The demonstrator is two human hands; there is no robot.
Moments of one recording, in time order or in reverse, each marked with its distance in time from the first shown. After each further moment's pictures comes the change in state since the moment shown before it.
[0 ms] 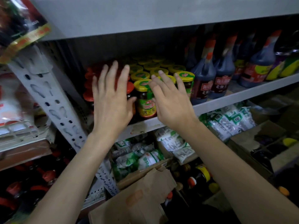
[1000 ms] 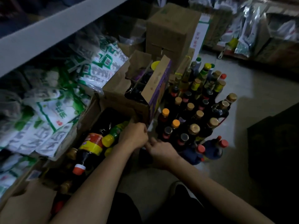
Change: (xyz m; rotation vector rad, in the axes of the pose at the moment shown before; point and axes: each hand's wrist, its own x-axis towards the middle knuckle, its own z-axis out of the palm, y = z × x) left_hand -0.180 0.397 0.249 -0.523 -1.345 0.307; right_hand -0.478 0.130 0.038 0.031 -1.016 0.790
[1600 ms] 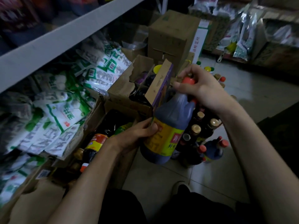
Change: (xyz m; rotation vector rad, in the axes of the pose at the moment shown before) left_hand -0.051 0.003 -0.044 -1.236 -0.538 0.305; right_hand -0.048 0.048 -0.233 1.021 0.558 0.065
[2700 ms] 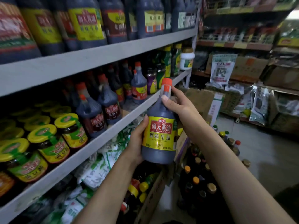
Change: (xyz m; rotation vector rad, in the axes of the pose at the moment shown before) left_hand -0.097 0.204 0.050 -0.370 0.252 0.505; right_hand 0.028 -0.233 0.022 0.496 -0.095 -0.094
